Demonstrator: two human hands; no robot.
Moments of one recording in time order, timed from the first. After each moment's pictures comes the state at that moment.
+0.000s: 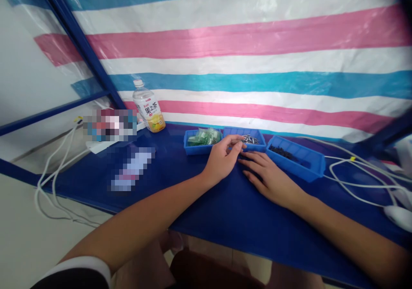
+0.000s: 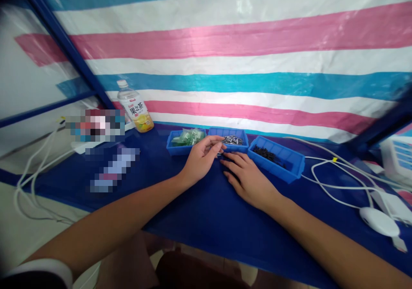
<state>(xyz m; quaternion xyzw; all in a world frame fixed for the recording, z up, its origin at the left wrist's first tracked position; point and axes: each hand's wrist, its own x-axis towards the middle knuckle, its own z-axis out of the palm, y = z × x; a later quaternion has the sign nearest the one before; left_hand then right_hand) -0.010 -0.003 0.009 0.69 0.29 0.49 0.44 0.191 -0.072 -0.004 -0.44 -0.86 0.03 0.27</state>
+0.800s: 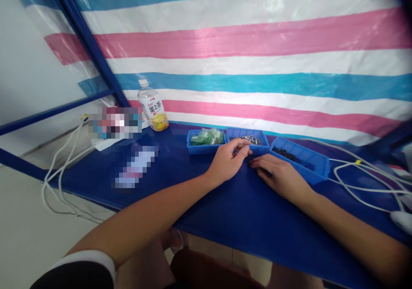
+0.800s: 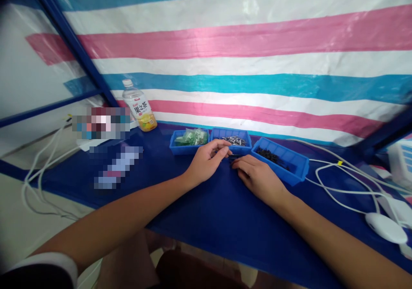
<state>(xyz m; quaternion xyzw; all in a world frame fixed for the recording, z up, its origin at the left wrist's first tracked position) -0.006 -0.004 0.004 0.72 0.29 0.46 0.44 0.213 -0.062 -0.007 -0.42 -0.86 0.05 0.28</state>
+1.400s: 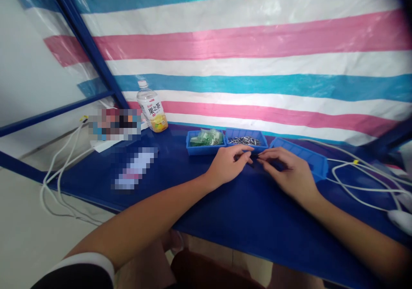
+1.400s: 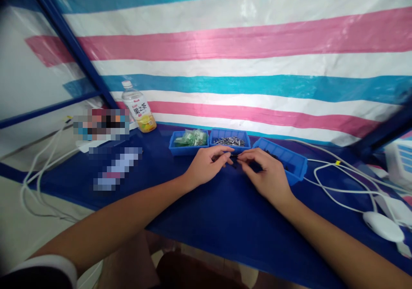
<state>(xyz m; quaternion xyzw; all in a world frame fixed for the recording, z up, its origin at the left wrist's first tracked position) -0.008 -0.008 0.006 0.76 0.28 0.41 0.42 0.211 -0.069 0.003 -0.48 -0.76 0.04 0.45</state>
